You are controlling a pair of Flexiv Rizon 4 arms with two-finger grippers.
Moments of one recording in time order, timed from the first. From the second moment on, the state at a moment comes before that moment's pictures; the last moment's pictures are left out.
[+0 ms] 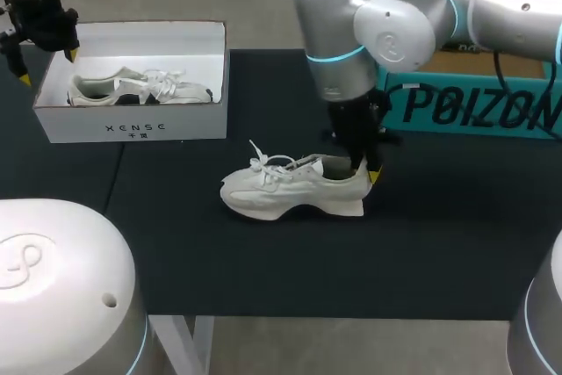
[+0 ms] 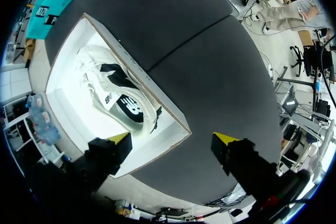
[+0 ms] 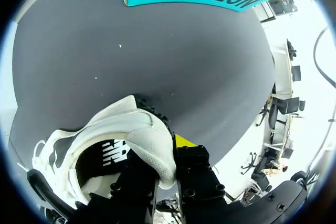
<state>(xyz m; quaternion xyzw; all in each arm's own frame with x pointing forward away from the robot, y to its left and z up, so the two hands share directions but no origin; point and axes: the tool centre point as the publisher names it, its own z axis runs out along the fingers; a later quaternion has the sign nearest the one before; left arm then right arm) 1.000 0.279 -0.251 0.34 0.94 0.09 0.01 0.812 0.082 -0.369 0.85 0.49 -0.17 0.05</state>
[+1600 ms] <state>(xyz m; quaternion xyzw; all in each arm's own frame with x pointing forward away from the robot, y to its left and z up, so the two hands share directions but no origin) 1.000 0.279 -0.251 0.34 0.94 0.09 0.01 0.835 0.111 -0.283 0.86 0.51 -0.06 0.03</state>
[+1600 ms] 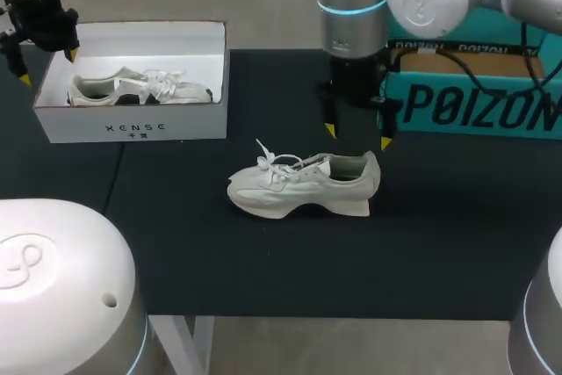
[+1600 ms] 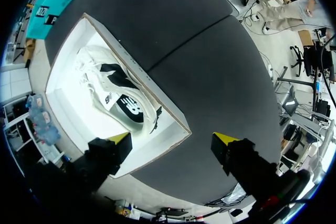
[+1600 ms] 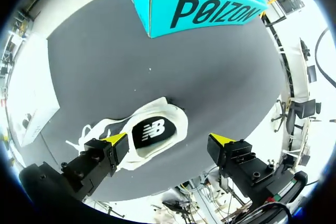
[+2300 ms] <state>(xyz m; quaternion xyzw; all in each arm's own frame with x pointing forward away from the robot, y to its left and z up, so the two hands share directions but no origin) 1.000 0.279 -0.251 0.34 0.94 0.09 0.01 0.782 -0.020 -0.242 0.72 0.69 -0.05 0.06</state>
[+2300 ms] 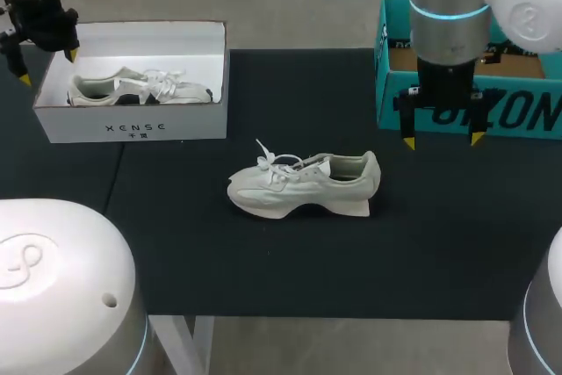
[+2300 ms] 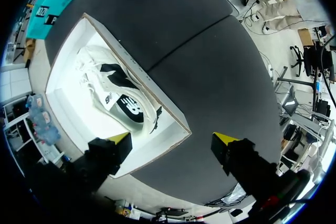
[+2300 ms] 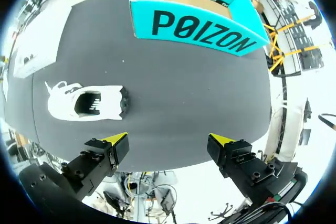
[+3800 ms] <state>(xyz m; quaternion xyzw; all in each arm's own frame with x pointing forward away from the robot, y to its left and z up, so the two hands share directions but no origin) 1.000 0.279 -0.252 0.34 0.94 0.09 0.01 0.834 0.003 -0.271 0.09 0.99 0.09 0.00</state>
